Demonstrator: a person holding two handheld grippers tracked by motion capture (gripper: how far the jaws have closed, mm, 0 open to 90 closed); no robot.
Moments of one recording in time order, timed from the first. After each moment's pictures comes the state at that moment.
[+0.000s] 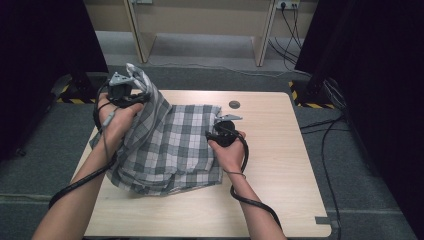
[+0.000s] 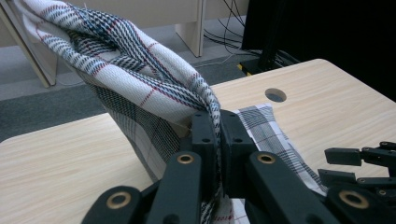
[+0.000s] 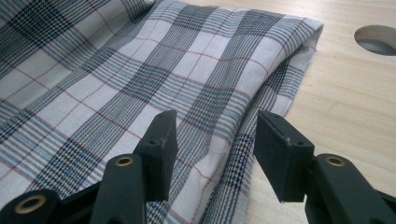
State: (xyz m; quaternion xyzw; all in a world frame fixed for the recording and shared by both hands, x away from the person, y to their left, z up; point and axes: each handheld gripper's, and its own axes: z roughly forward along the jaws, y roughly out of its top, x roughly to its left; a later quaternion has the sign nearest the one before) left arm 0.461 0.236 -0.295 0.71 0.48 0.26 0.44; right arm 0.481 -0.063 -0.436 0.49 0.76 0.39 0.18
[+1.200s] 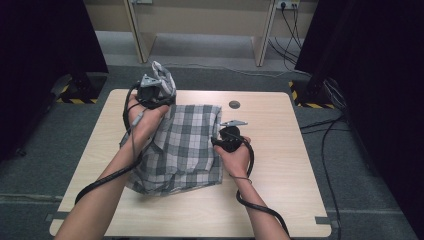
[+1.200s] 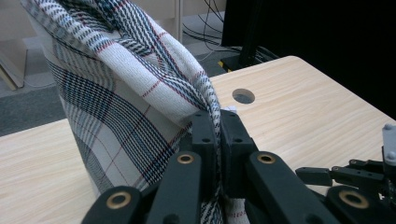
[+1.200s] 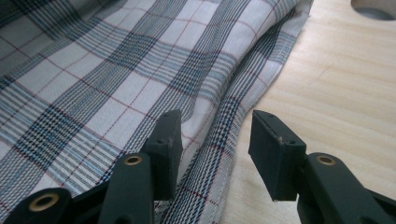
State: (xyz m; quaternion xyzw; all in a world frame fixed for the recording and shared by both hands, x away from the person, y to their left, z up) left arm 0.474 0.178 -0.307 0.72 0.47 0.24 0.45; right arm 0.473 -0.079 -0.449 0.49 0.77 0.38 0.17
